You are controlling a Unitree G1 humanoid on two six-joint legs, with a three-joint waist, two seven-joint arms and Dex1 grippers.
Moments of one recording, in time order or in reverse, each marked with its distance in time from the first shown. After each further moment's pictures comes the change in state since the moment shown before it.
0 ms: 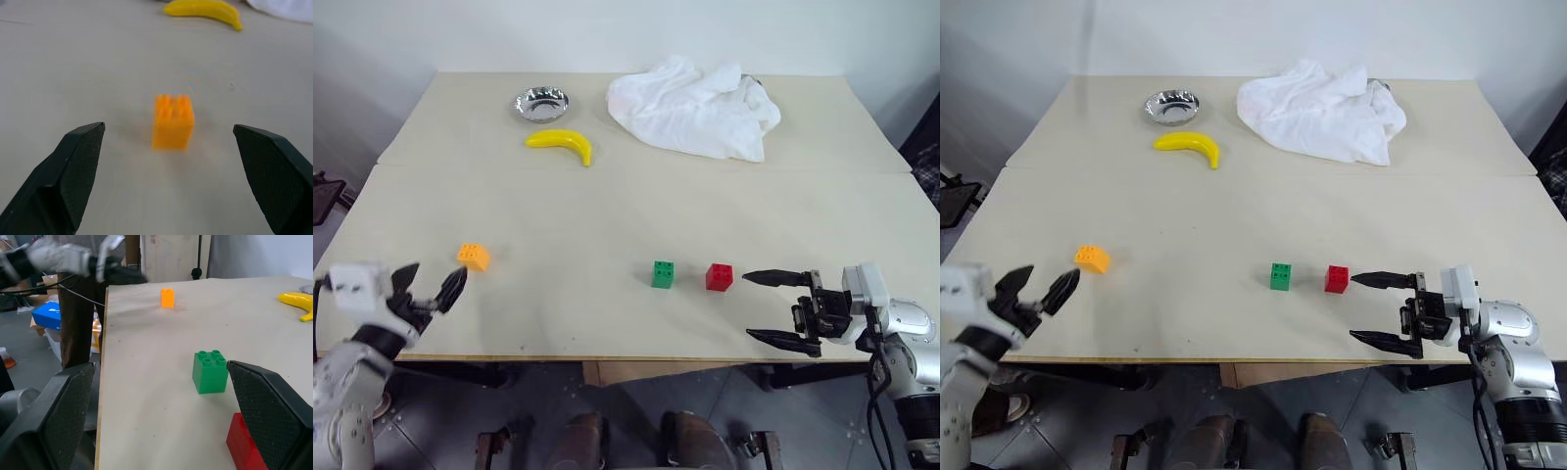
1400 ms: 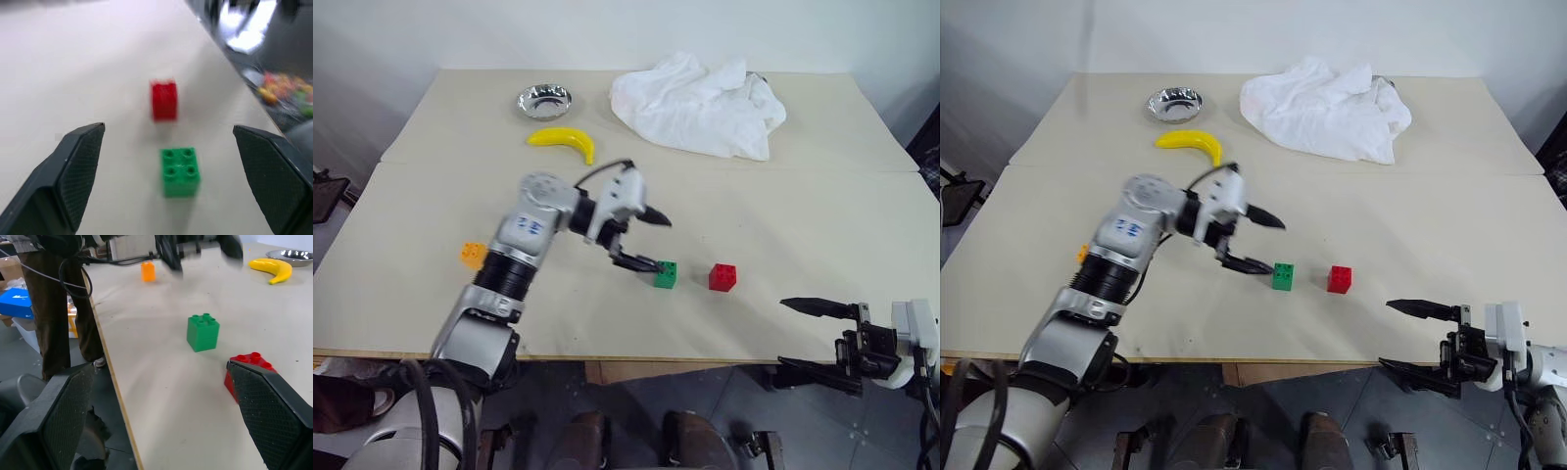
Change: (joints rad) left arm -1.088 -0.119 -0.754 0.948 0.398 -0.613 -1.139; right arm 0.295 0.017 -0.275 -0.226 -0.058 0.102 -0.047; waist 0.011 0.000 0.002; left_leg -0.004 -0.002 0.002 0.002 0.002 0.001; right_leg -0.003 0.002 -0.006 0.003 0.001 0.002
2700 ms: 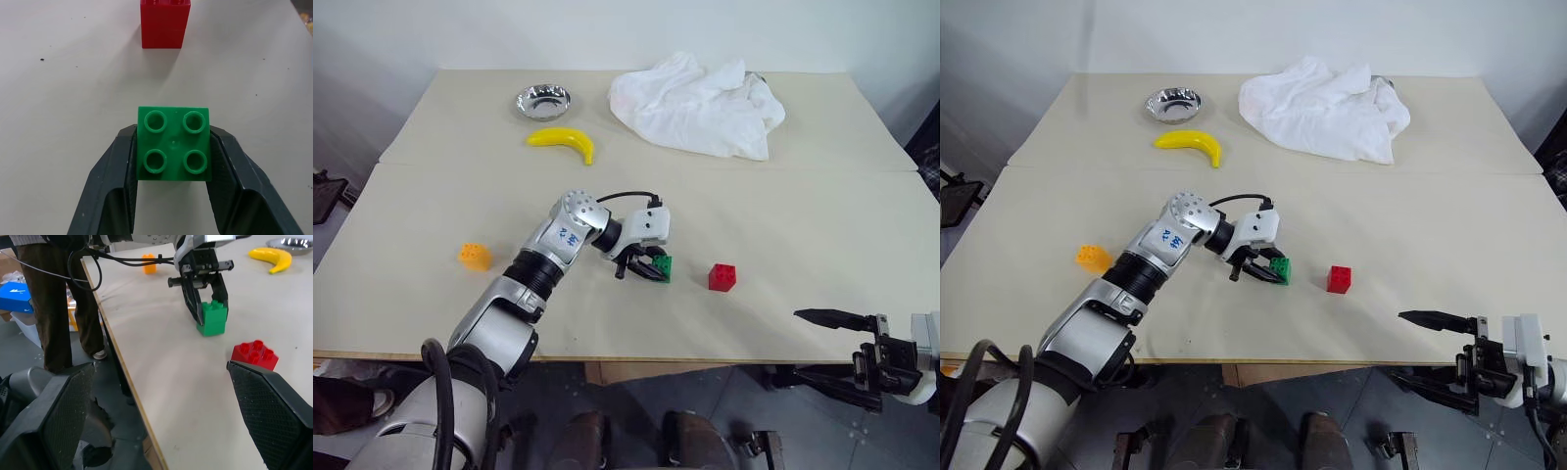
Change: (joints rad) left arm -0.070 -0.145 -0.306 0.148 0.282 0.123 0.159; right arm 0.126 -0.043 -0.074 -0.066 0.047 0.003 -0.008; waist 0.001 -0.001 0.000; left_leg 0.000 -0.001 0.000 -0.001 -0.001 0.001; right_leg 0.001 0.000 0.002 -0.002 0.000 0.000
